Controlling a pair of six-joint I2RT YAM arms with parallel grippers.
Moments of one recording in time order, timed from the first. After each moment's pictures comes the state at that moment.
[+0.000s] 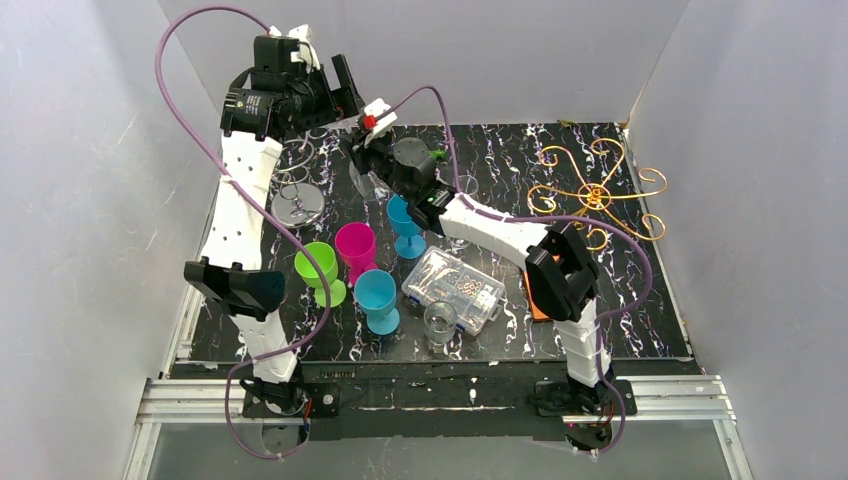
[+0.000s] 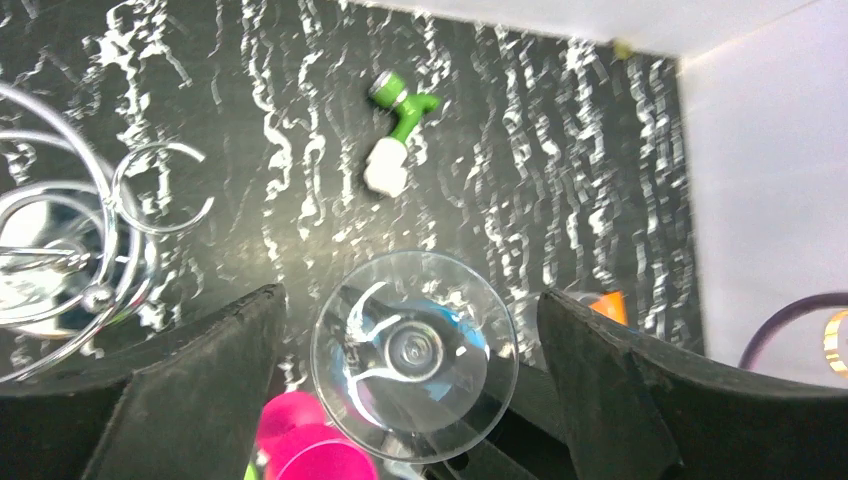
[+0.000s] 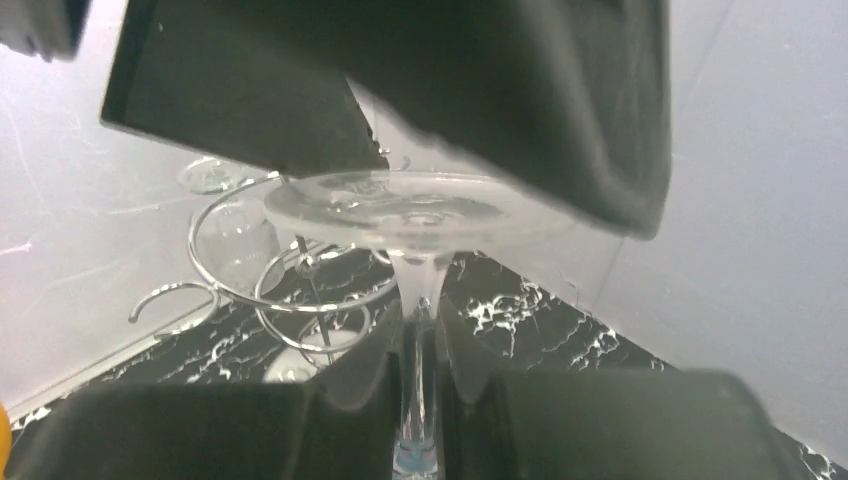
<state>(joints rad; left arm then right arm) -0.21 1.84 2.36 -1.10 0.15 -0.39 0.90 2.07 1.76 0.51 0.07 -0.03</state>
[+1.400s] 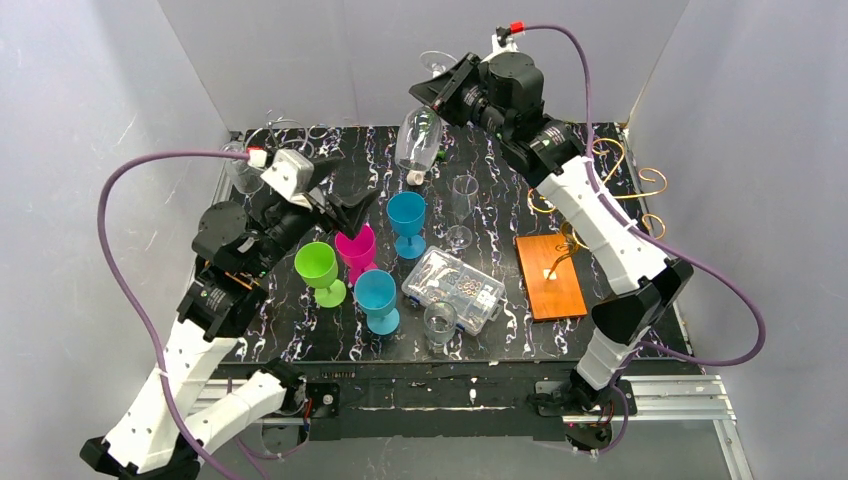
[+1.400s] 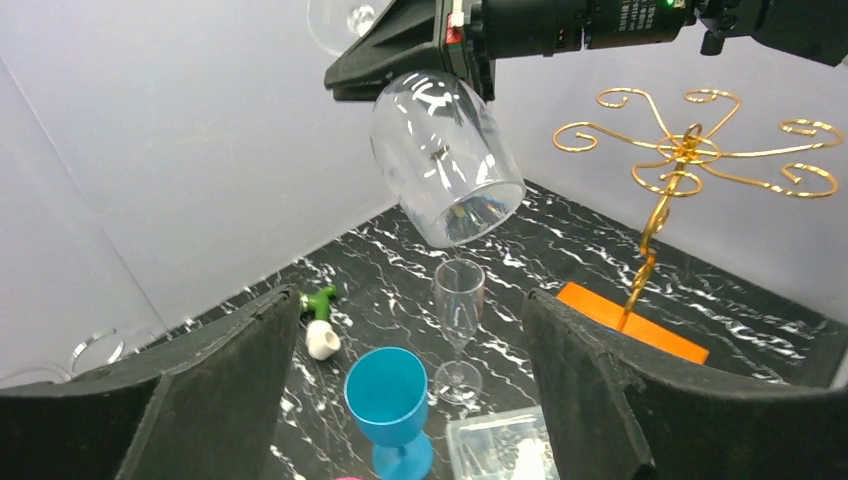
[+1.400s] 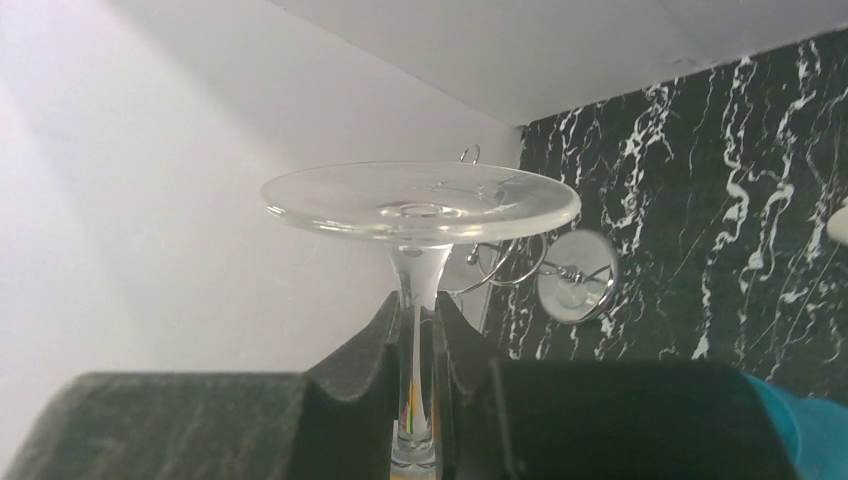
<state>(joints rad) -0.53 0.81 1.17 -0.21 0.19 0.00 0.67 1.73 2.07 -0.40 -0.01 0.98</state>
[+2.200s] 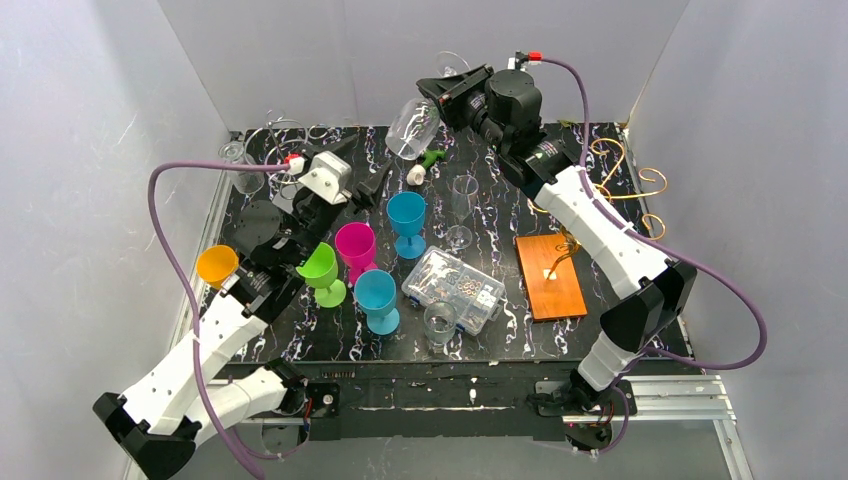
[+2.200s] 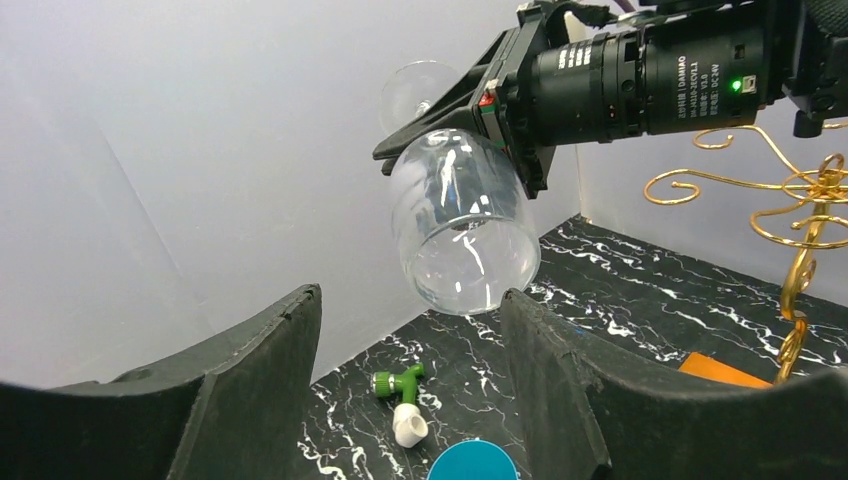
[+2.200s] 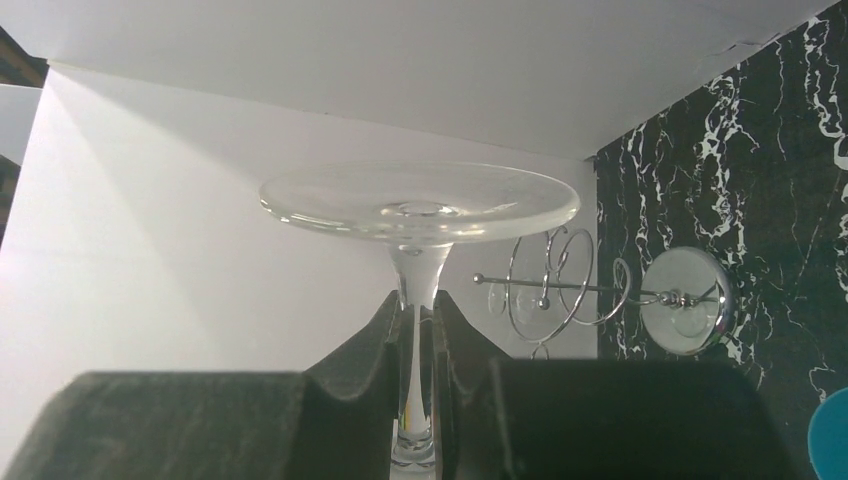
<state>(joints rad) -0.67 0.90 1.03 0.21 -0.01 0.26 0.66 1.66 1.84 -0.19 0.11 1.33</state>
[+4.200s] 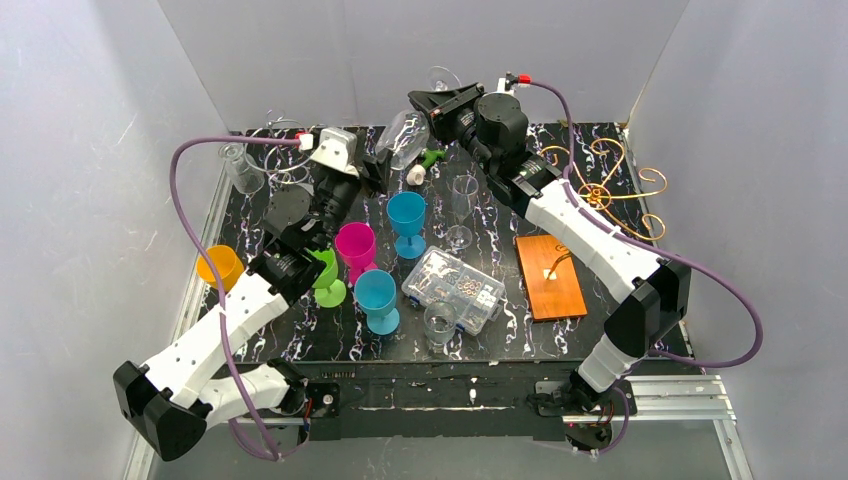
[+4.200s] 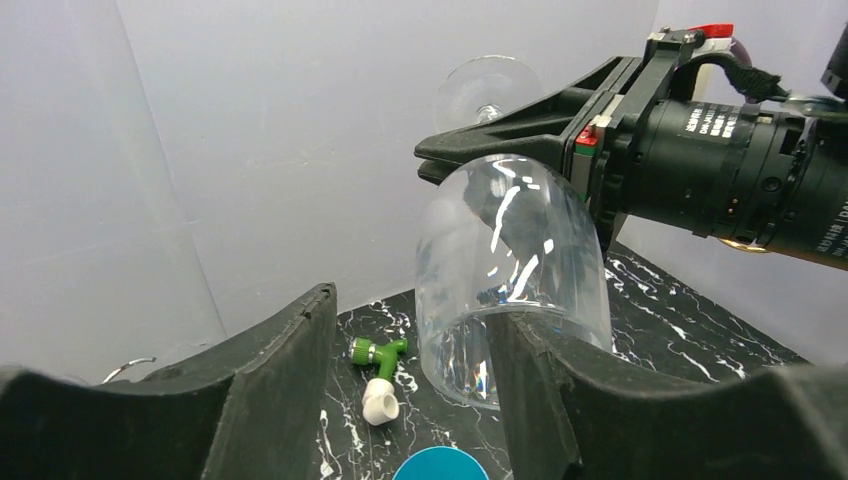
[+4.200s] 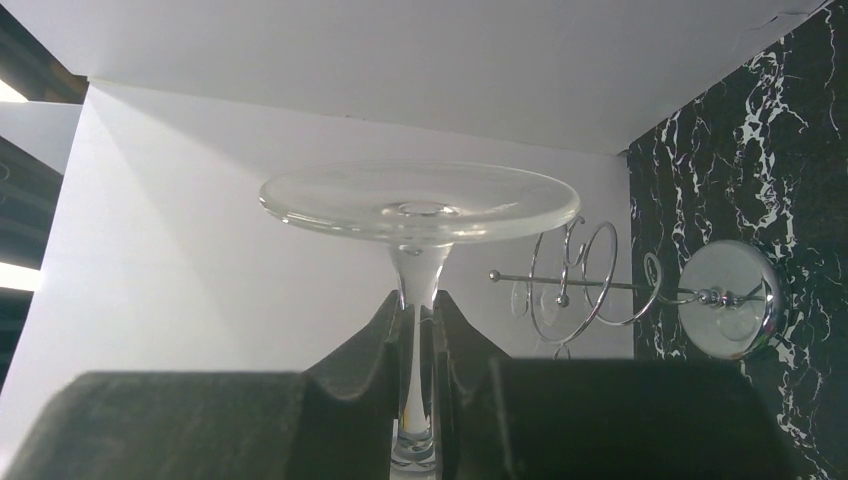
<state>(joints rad) -0.67 1.06 1.04 0.31 -0.21 0.10 0.71 1.63 1.65 0.02 0.17 1.41</state>
